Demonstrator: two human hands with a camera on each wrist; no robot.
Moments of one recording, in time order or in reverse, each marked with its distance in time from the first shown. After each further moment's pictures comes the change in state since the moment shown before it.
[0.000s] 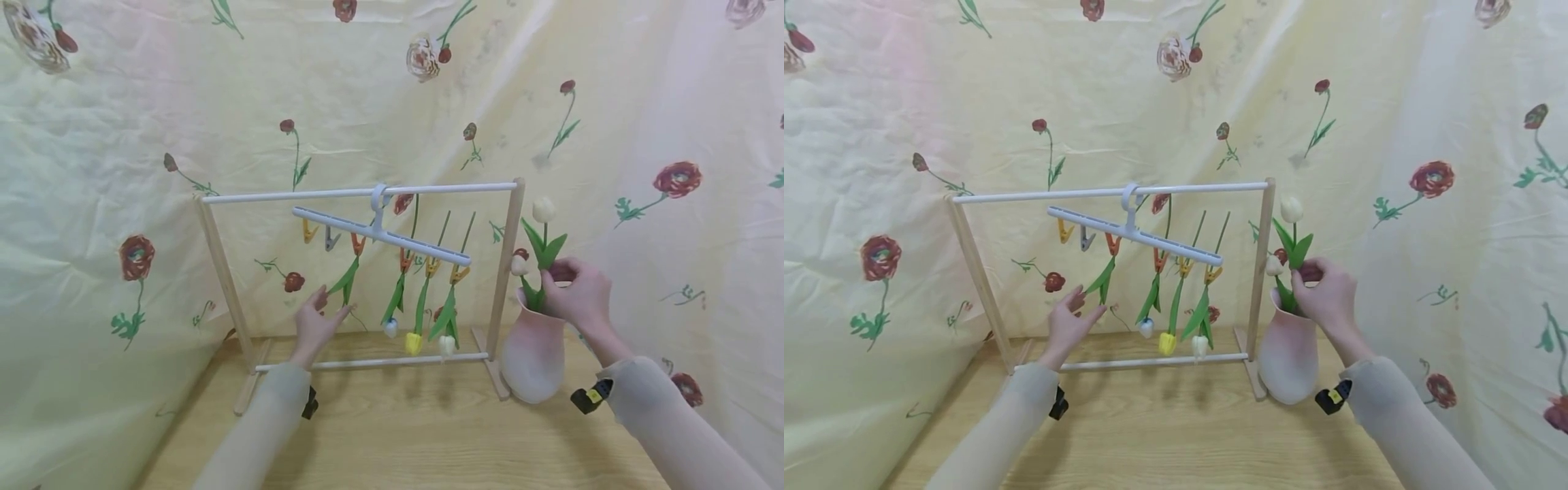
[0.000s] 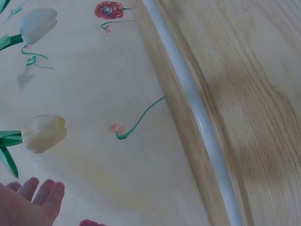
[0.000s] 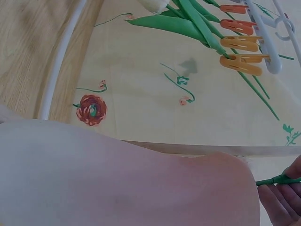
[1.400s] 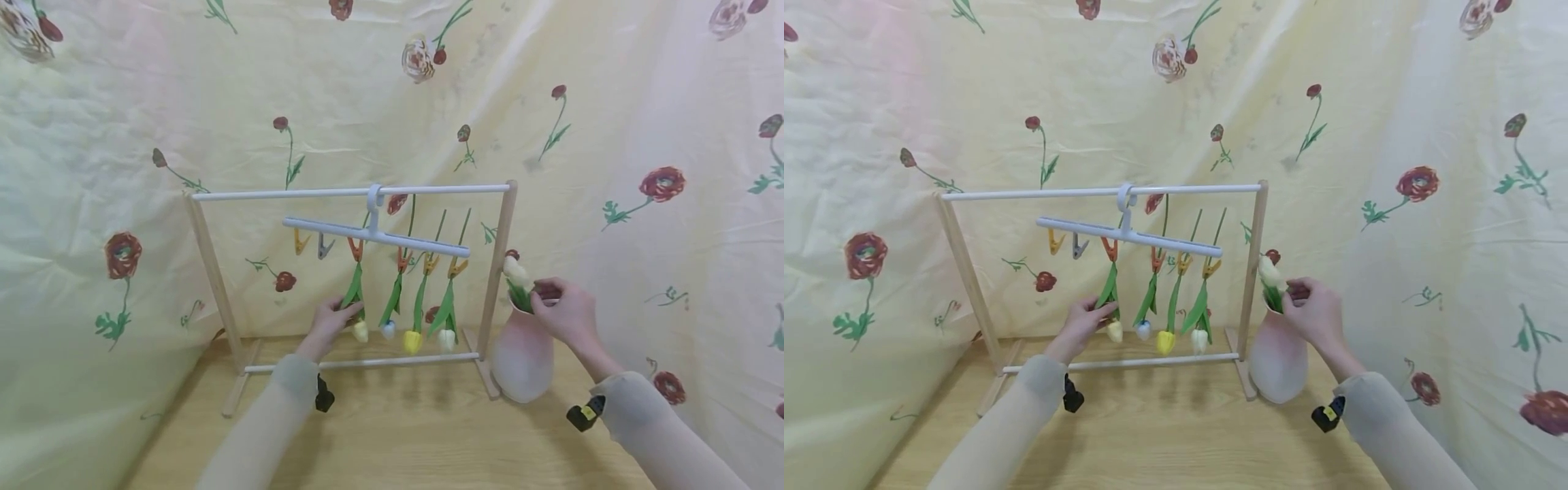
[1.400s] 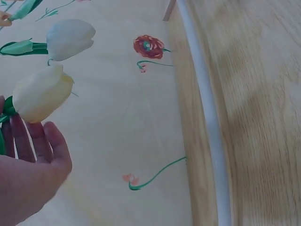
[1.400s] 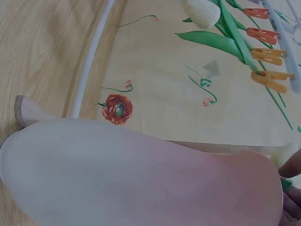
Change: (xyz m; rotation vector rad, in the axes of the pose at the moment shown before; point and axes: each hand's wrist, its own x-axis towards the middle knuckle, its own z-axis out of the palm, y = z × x) left_hand 0.010 0.011 0.035 -0.418 -0.280 -0.286; right_hand -0.024 0.008 0.004 -0.037 -0.076 -0.054
